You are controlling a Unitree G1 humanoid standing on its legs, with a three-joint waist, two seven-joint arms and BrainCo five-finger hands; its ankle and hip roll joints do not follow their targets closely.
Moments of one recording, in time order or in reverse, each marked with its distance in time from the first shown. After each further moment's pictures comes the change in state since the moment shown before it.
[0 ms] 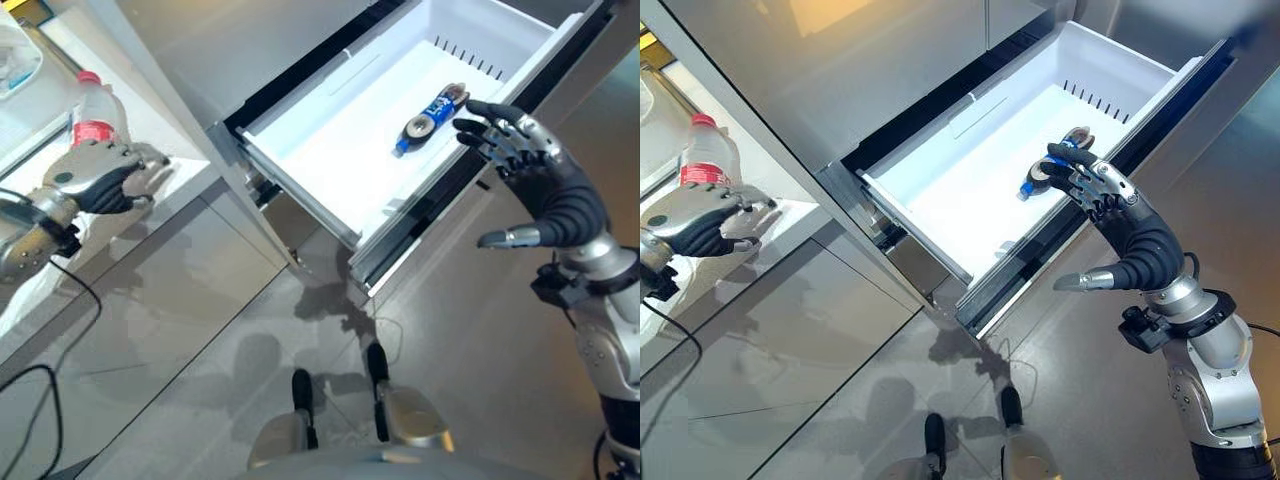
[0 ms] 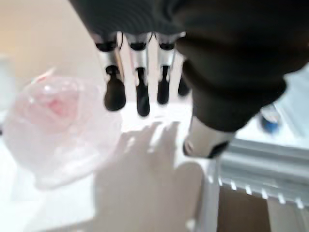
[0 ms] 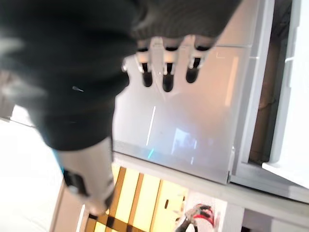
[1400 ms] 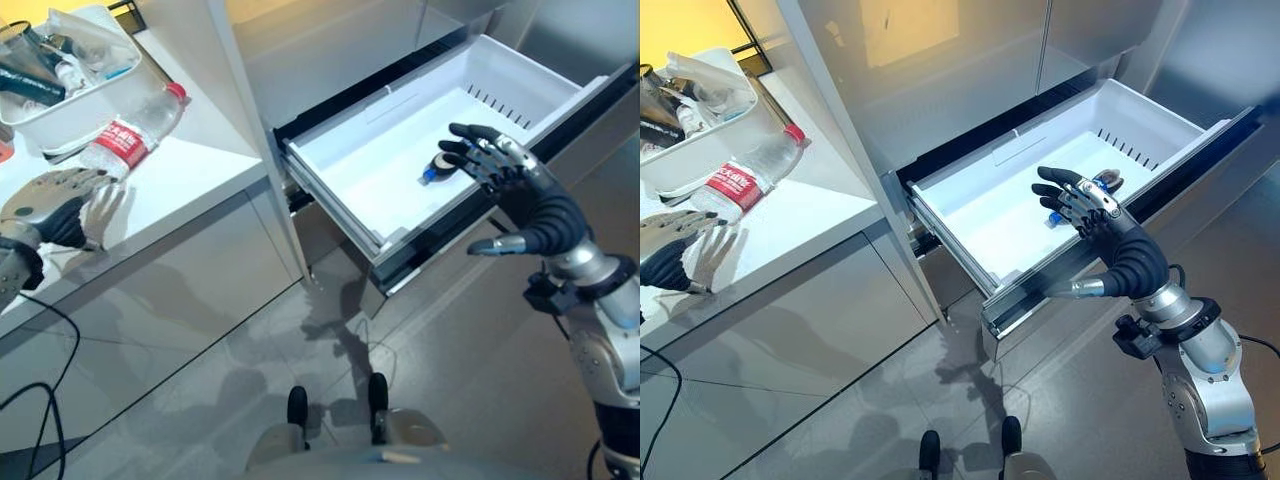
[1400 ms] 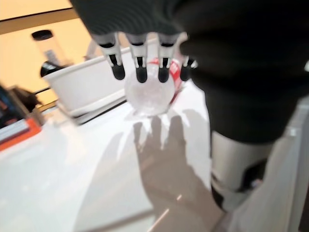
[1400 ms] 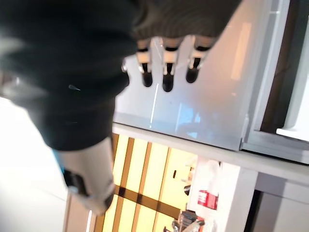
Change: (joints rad) left arm 0.100 -0.047 0.086 0.161 0.211 0.135 -0.059; right arm 0.047 0.038 0.000 0.000 -0.003 0.086 0.039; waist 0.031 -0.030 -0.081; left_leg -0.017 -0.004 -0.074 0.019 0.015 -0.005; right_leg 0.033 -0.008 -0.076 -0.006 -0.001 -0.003
